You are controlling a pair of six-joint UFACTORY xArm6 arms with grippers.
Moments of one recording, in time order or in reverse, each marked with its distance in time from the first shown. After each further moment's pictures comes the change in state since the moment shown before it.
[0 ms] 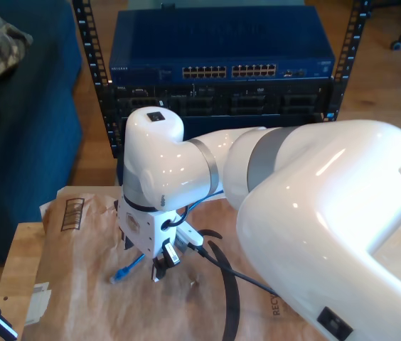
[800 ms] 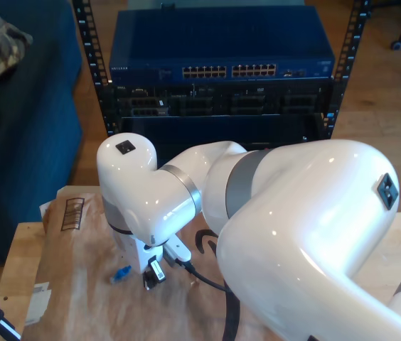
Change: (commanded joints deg) left arm -0.1 1.7 0.3 -0.4 -1.1 -0.5; right arm 4.2 0.4 2.3 -9.9 -5.6 14.5
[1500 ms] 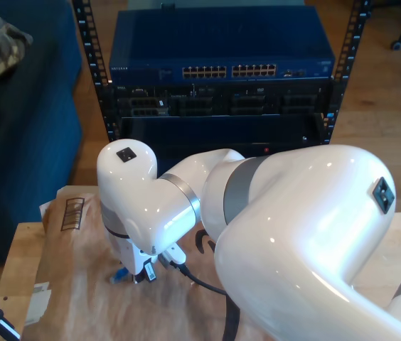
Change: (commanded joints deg) left arm 0.0 0.0 0.0 0.0 0.0 0.0; right arm 0.2 -0.3 2.0 -0.2 -5.4 1.9
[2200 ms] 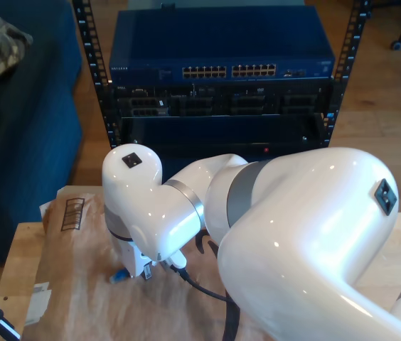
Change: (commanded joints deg) left arm 0.1 0.0 -0.1 0.1 0.0 0.0; right arm -0.1 -0.7 1.5 -0.2 -1.9 1.3
